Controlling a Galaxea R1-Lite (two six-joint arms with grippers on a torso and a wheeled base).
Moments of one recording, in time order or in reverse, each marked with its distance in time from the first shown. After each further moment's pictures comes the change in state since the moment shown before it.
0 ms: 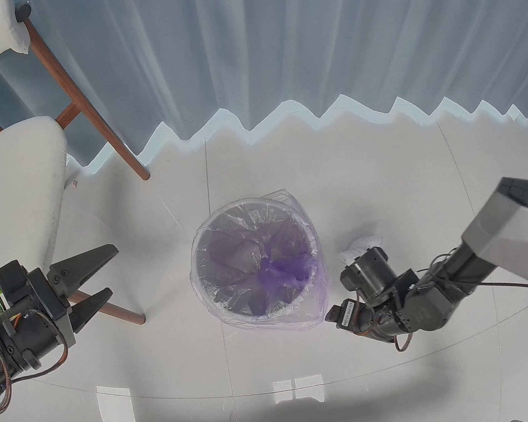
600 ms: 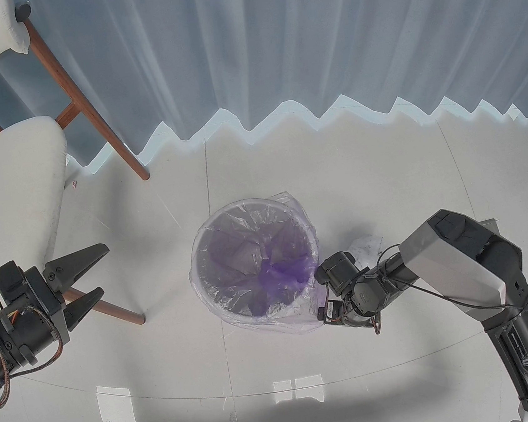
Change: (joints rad) left arm 0.071 0.019 0.008 -0.015 -0.022 -0.001; right arm -0.087 0.407 -0.556 0.279 -0.040 -0.252
